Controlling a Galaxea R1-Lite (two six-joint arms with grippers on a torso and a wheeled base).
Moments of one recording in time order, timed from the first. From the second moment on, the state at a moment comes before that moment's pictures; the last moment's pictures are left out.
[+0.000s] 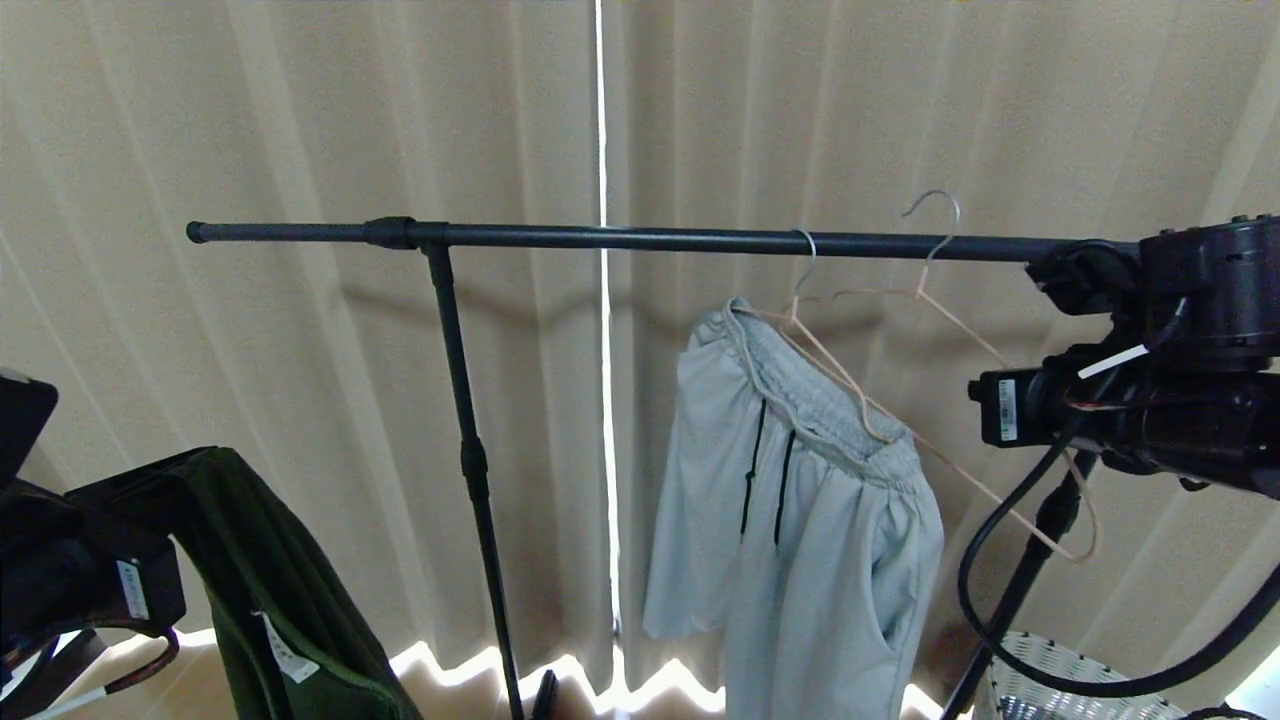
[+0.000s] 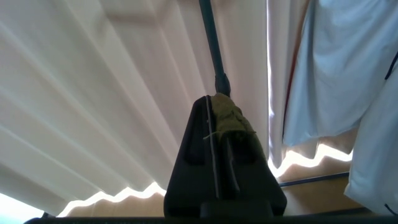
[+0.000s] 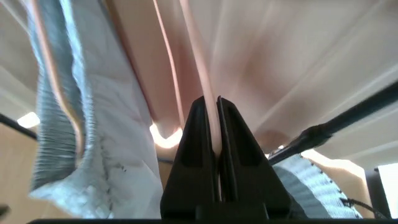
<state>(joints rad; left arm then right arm) -0.26 1.02 -0.41 -0.44 0.13 0.26 0.32 1.53 -0.95 -0.07 -0.31 0.14</state>
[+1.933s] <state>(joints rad) -0.41 1.23 -0.55 -0.44 0.27 0.25 0.48 1.24 -0.68 -0.25 -0.24 0.15</state>
